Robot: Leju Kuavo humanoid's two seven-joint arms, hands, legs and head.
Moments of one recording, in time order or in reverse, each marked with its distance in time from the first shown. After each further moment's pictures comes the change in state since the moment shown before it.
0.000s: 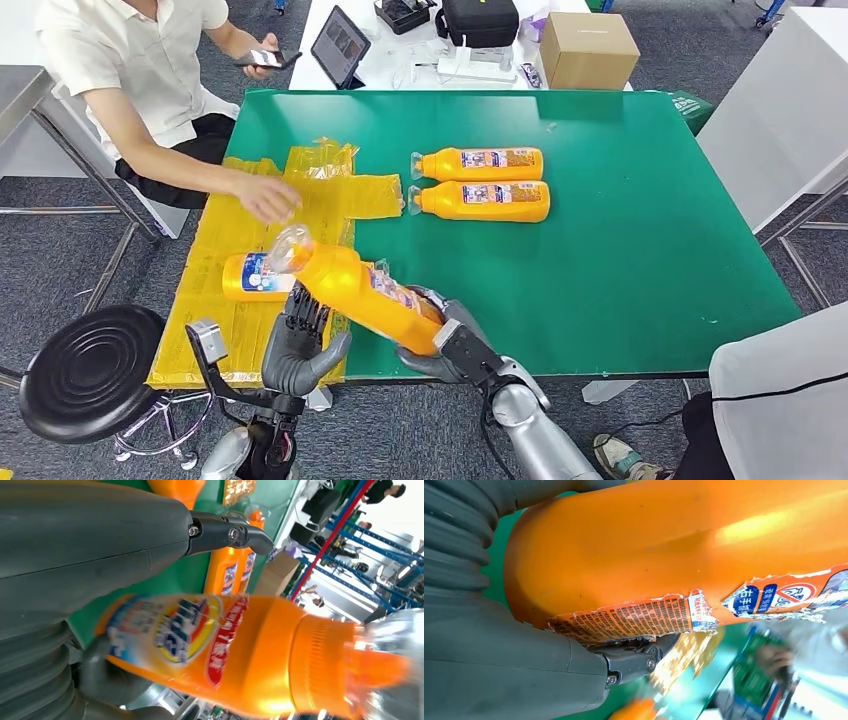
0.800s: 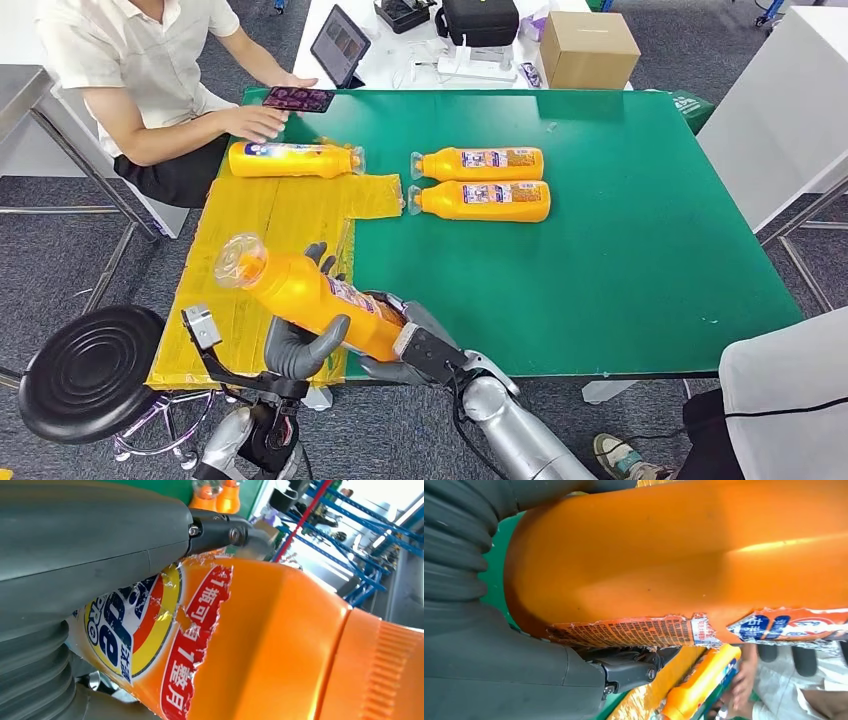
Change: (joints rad) left arm -0.068 0.006 -0.018 0.031 0.065 -0.113 -0.011; right arm -0.088 0.029 0.166 0.083 -0.043 0.039 0.001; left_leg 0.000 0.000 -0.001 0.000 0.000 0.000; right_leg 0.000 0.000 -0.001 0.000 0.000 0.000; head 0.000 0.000
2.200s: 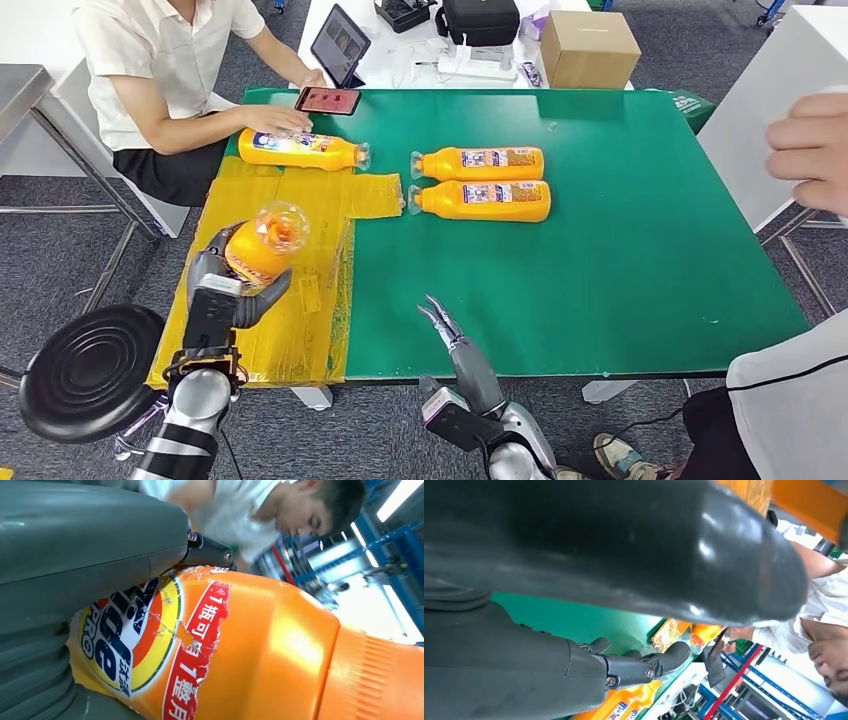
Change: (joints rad) left arm -0.130 0.066 0.202 0.035 -1.052 0.606 0.007; right arm 0.307 -0.064 -0.109 -0.291 0.208 -0.338 -0.029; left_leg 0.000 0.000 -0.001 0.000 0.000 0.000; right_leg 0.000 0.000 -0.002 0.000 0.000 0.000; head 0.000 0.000
